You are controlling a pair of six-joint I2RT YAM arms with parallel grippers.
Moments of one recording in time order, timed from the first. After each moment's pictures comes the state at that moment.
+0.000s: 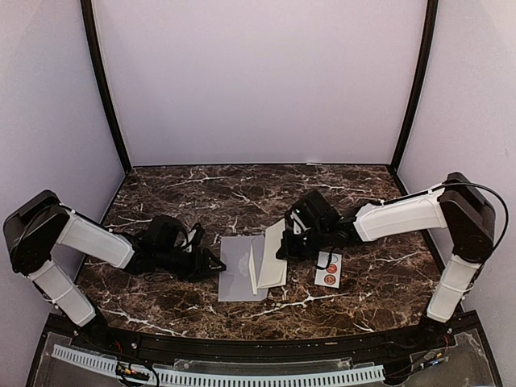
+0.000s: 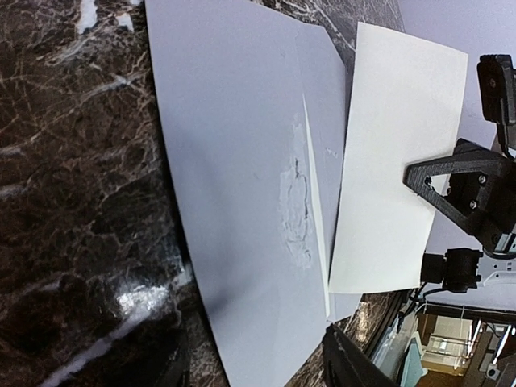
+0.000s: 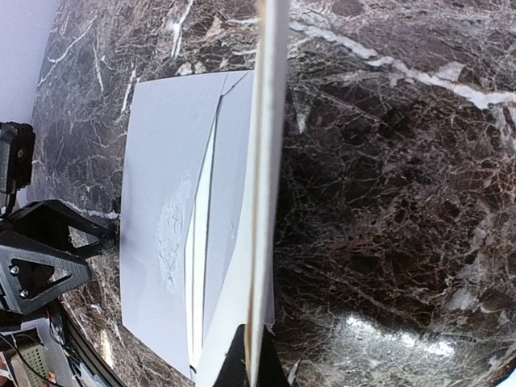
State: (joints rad) left arm -0.65 1.57 0.50 0.30 0.48 -0.85; right arm 0.88 1.75 1.01 -0.14 -0.18 0.80
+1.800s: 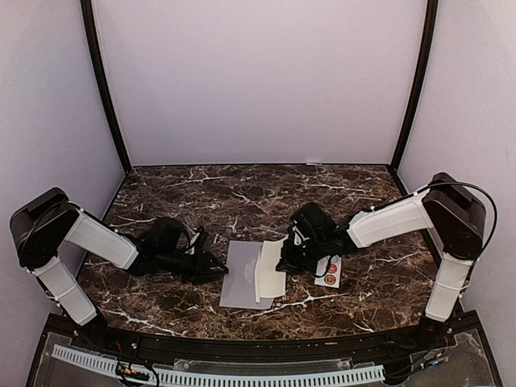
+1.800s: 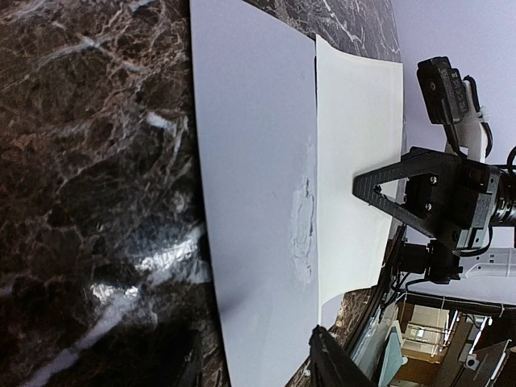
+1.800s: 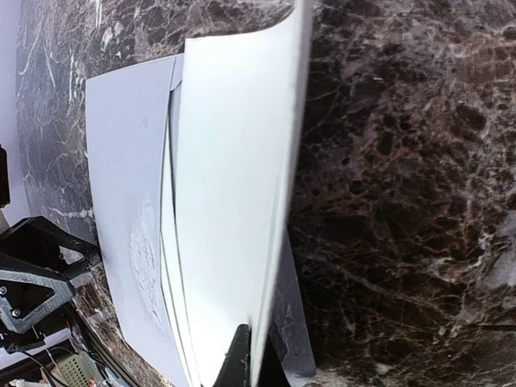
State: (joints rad) left arm -0.65 1.63 0.50 0.39 0.57 -0.90; right arm 0.88 1.83 0.97 -0.10 -0.26 0.98
